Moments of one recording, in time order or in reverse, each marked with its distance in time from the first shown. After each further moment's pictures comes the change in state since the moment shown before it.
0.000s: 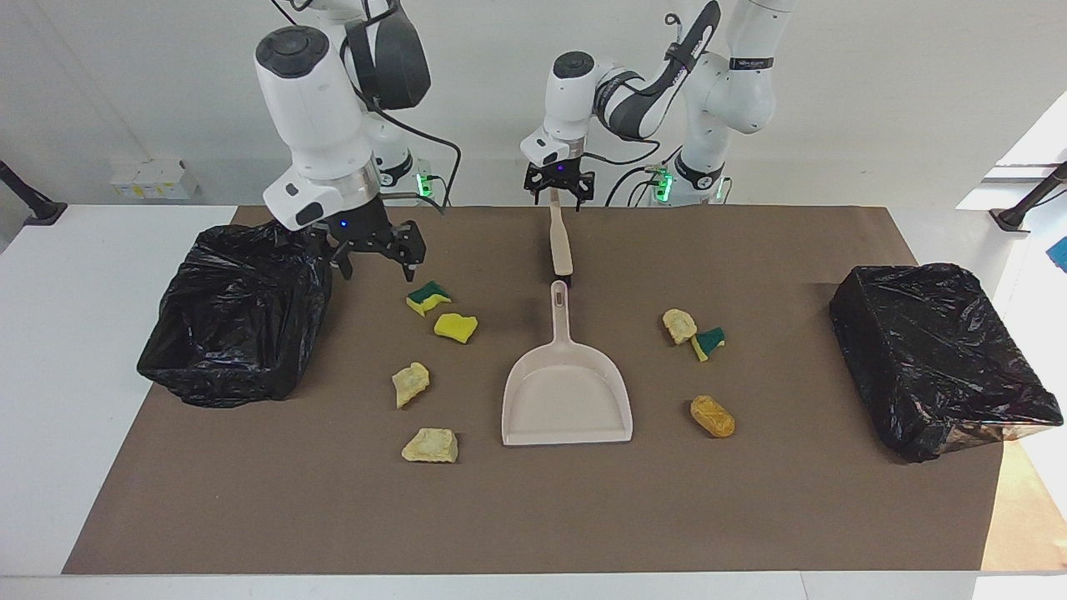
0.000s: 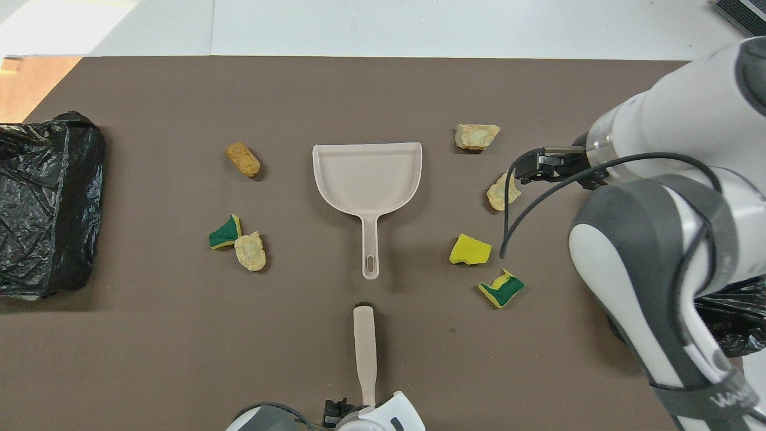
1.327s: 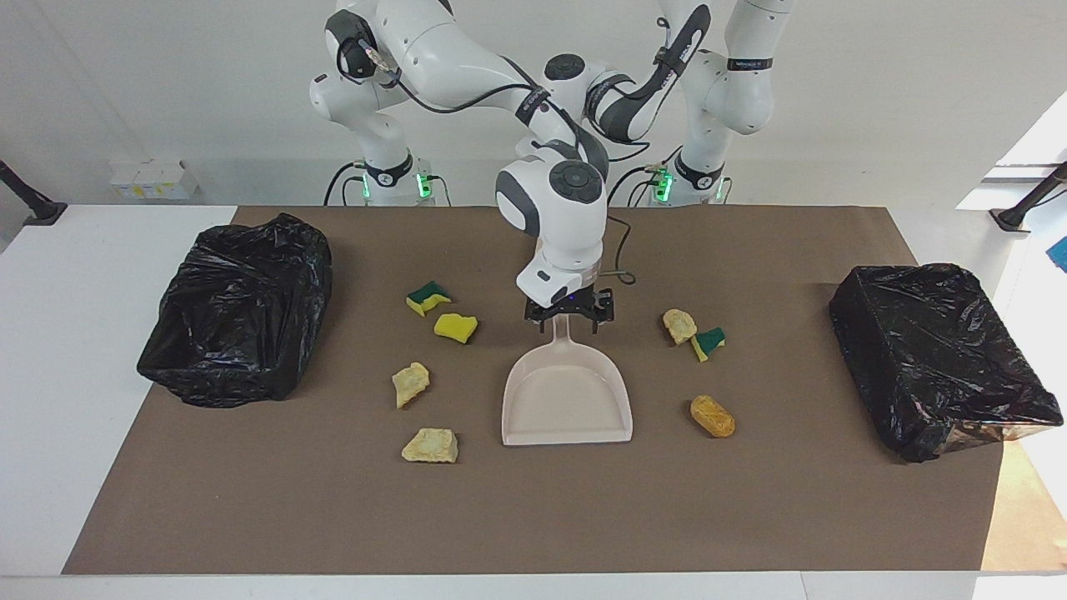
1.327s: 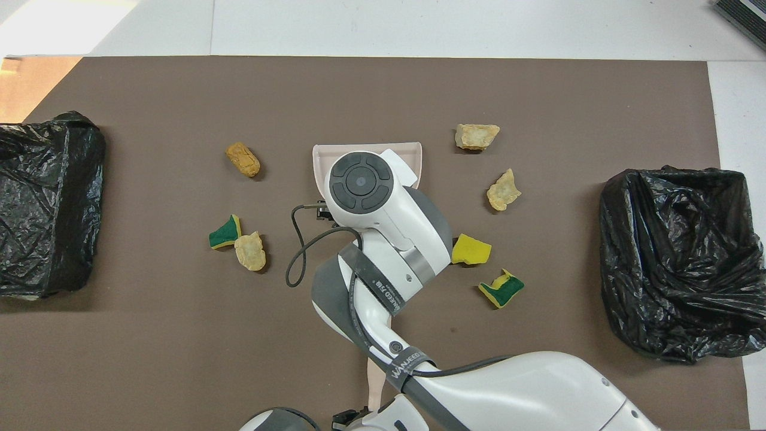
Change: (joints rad) left arm -0.041 0.019 0.017 0.003 0.000 0.004 -0.119; right arm 0.418 0.394 0.000 0.139 -0.063 0.265 0.383
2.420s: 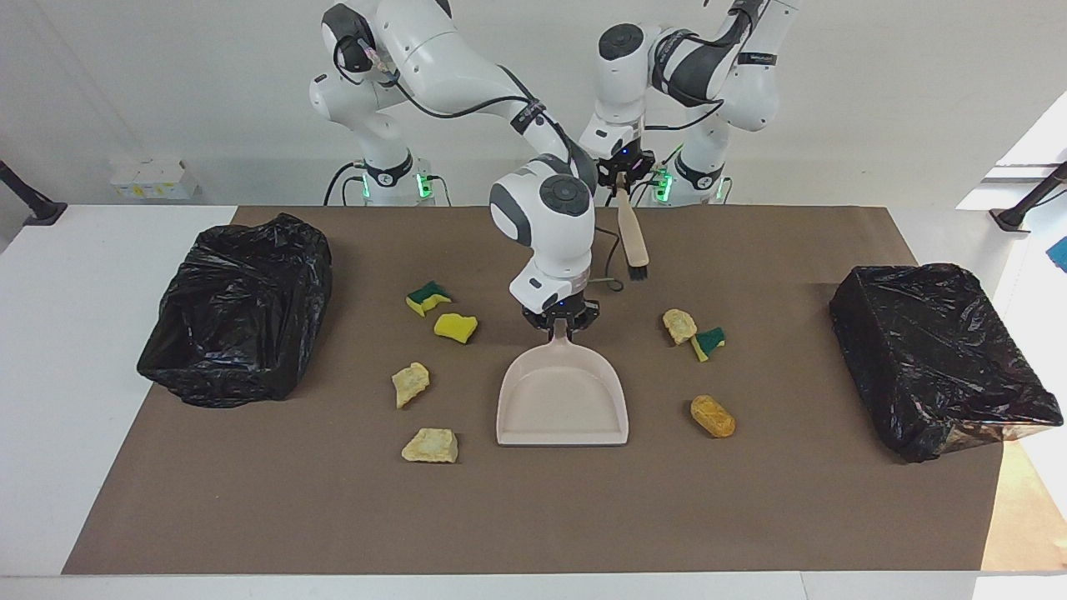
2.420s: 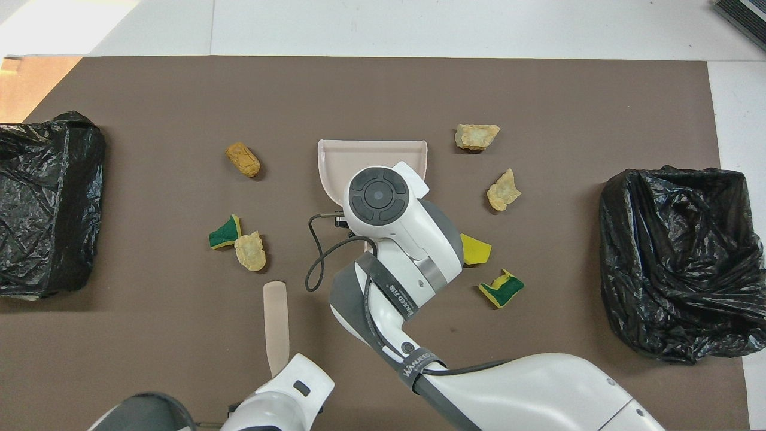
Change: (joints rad) left arm 0.318 -0.289 0.014 0.031 0.112 -0.502 0.069; right arm -0.031 -0.046 -0.009 -0.125 -0.001 0.069 -0.030
